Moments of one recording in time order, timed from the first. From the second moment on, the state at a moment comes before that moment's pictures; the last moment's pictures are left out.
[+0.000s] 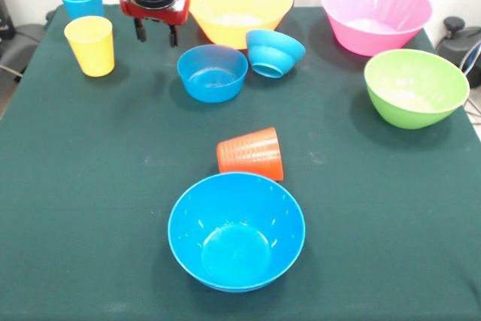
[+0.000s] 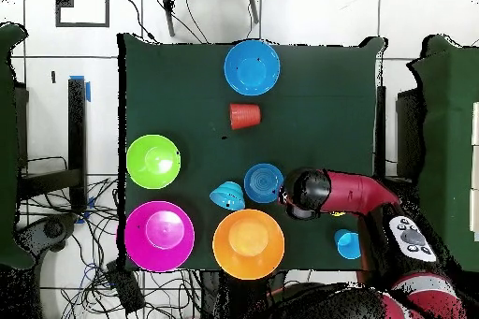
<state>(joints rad) -0.59 -0.51 0.09 1.70 -0.45 0.66 1.79</state>
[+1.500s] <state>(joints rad) -0.49 -0.40 0.06 1.67 -0.45 0.66 1.79</state>
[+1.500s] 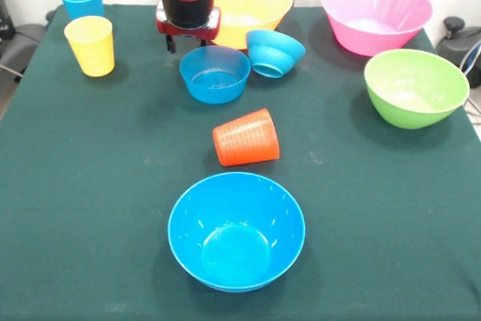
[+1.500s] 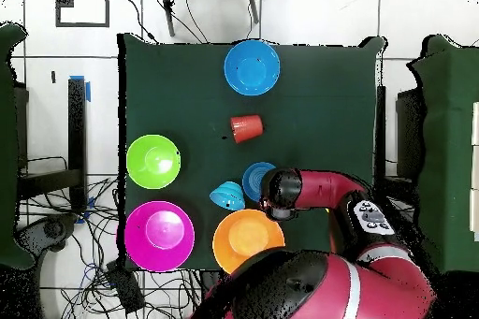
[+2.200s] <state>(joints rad) -0.53 -0.39 0.06 1.67 -0.45 0.65 1.79</state>
